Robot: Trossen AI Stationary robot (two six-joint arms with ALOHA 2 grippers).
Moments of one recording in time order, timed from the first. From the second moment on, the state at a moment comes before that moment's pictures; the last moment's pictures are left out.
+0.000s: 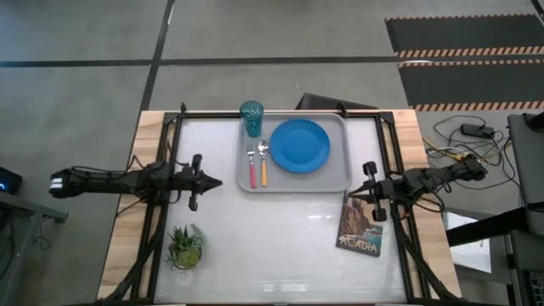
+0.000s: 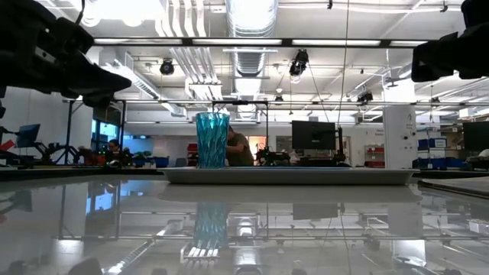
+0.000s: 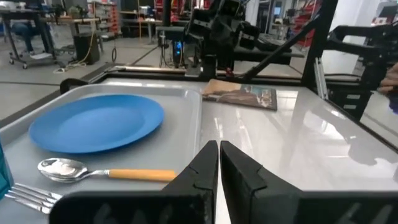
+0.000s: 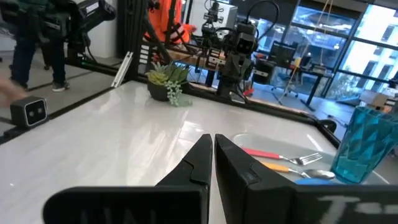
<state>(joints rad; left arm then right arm) 0.06 0.32 0.01 0.20 0.04 -0.04 0.30 0.00 0.05 -0.06 0.13 -0.21</state>
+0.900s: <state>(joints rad) 0.06 0.46 0.00 0.20 0.04 -0.05 0.30 0.02 0.05 -0.06 0.13 -0.26</state>
